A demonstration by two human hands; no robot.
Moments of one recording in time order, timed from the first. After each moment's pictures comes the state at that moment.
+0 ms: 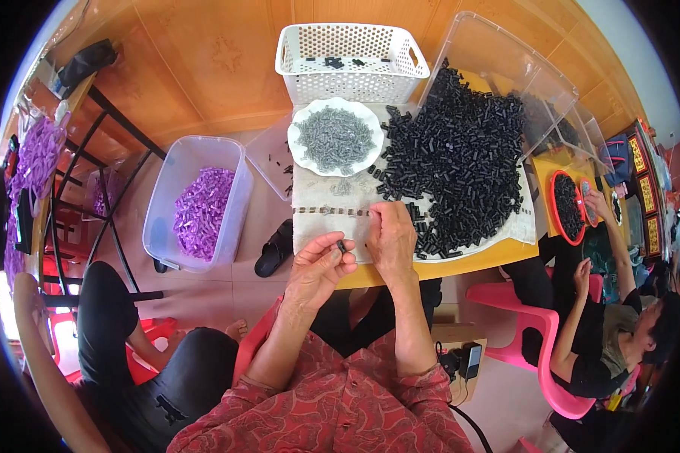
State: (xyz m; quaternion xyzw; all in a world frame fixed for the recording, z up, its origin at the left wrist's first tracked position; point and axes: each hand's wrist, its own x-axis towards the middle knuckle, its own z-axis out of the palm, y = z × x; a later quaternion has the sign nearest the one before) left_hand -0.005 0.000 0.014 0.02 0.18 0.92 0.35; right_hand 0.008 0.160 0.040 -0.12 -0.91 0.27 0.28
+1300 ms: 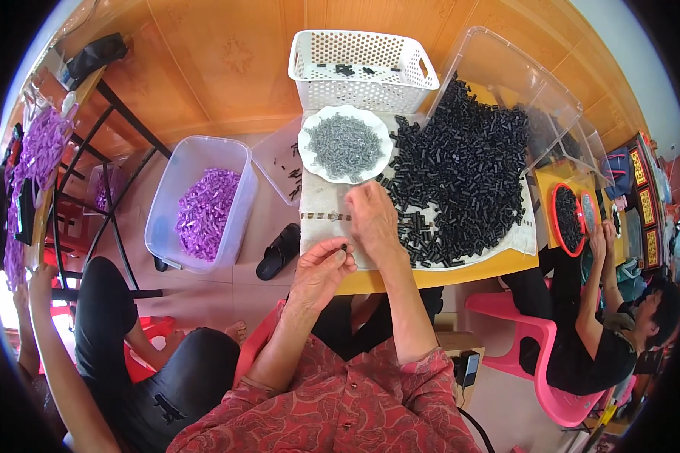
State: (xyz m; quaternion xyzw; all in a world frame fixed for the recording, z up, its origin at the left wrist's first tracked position) left_hand -0.008 -0.002 0.003 0.01 0.22 0.92 0.33; right_hand -0.043 0.152 0.038 0.01 -0.95 0.22 0.23
